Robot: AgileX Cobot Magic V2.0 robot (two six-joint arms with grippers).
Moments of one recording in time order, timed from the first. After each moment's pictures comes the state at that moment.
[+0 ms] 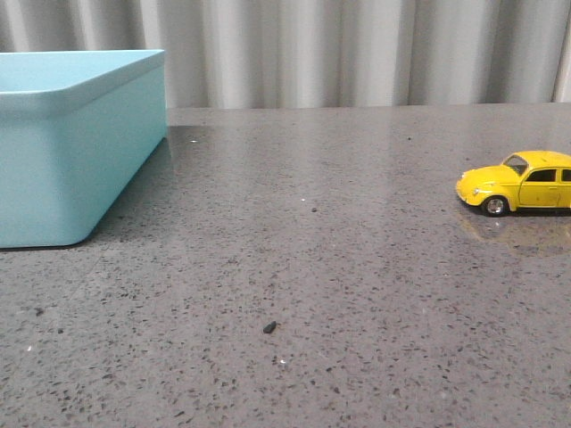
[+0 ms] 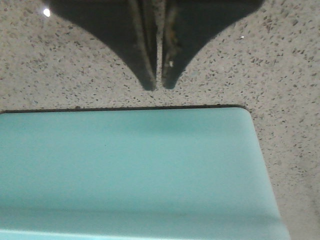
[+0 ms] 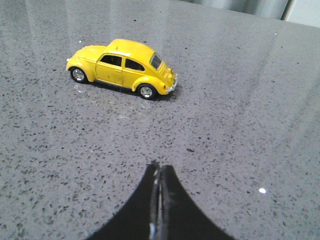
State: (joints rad) left arm -0.10 0.00 0.00 -0.06 0.34 -0.09; right arm 0.05 -0.01 0.01 0.05 0.32 -0.21
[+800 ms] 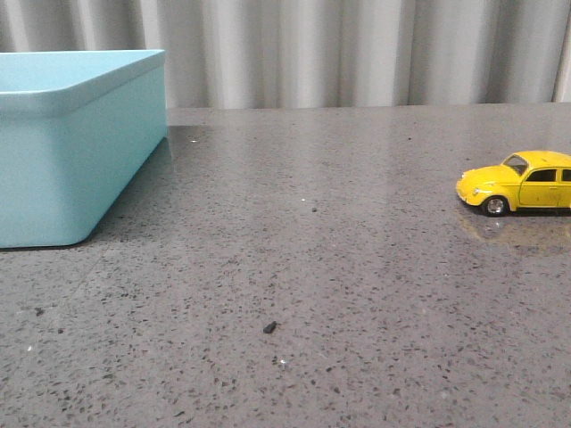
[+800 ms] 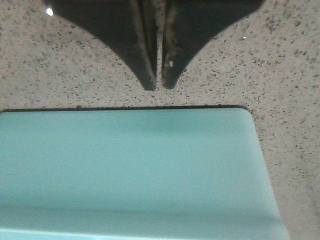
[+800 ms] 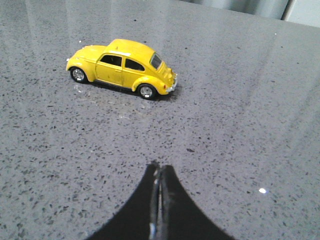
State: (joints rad) left arm -0.10 0.00 0.00 -0.09 0.34 -0.09; right arm 0.05 -0.01 0.01 0.05 0.32 -0.21
